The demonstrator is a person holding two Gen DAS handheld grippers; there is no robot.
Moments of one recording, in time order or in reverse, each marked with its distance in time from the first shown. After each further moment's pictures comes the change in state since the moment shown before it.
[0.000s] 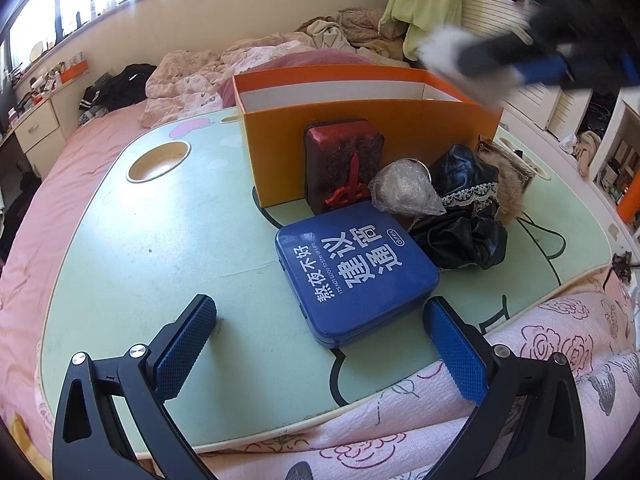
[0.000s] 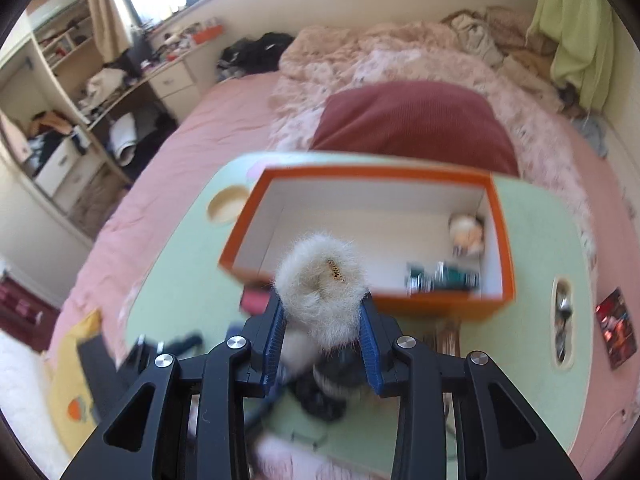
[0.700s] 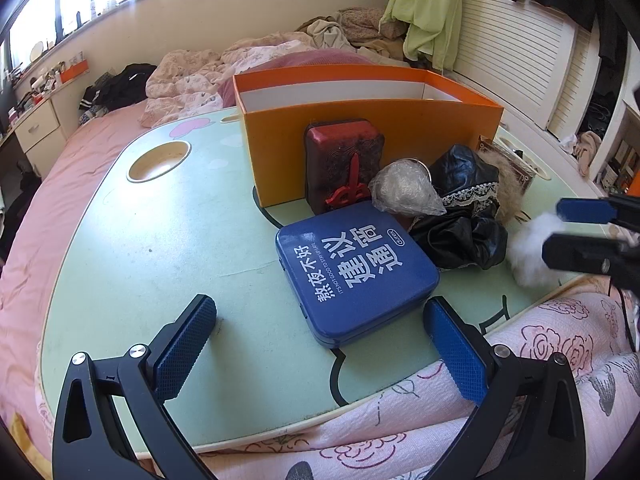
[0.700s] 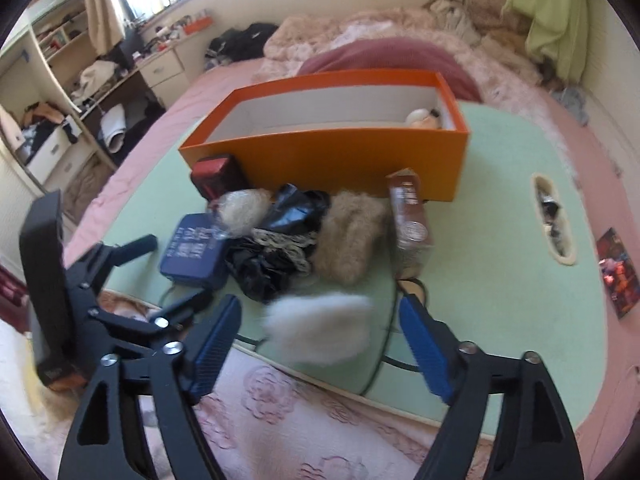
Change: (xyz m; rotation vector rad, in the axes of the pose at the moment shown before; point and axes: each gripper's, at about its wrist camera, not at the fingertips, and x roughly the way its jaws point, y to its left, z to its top) left arm 0.000 0.000 -0.001 0.000 -0.001 -0.001; right arm 0.008 -0.021 -0.109 -0.061 -0.063 -0.131
